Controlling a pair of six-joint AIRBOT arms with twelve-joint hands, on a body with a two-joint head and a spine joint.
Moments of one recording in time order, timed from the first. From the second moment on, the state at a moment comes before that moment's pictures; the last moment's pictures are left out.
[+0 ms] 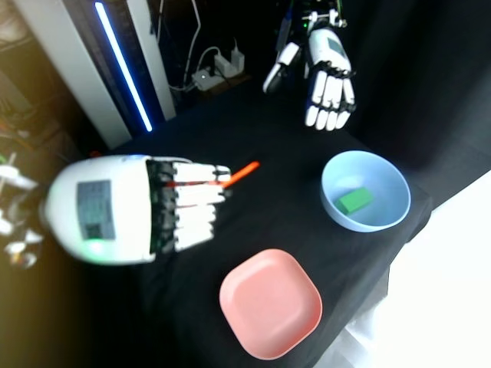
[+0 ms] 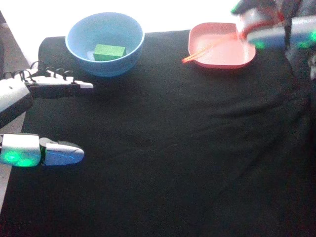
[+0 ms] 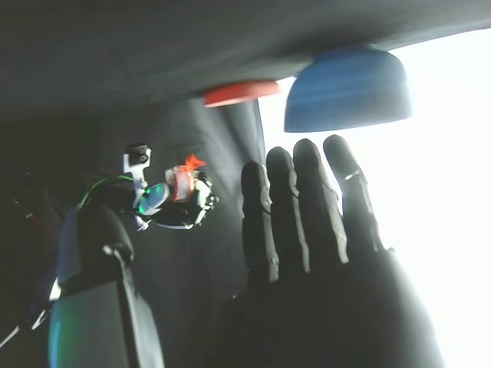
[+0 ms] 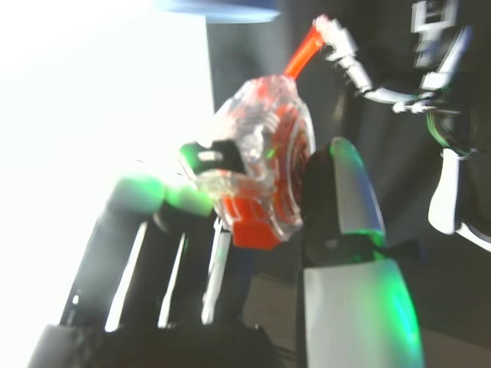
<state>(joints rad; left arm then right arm) 0.98 -0.88 1.08 -0.08 -1.10 0.70 -0.63 -1.19 1.67 -0.32 0.97 0.04</state>
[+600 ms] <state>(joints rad) 0.95 -0.91 1.11 -0.06 -1.08 0.69 -0.54 -1.49 2.03 -0.42 0.51 0.06</state>
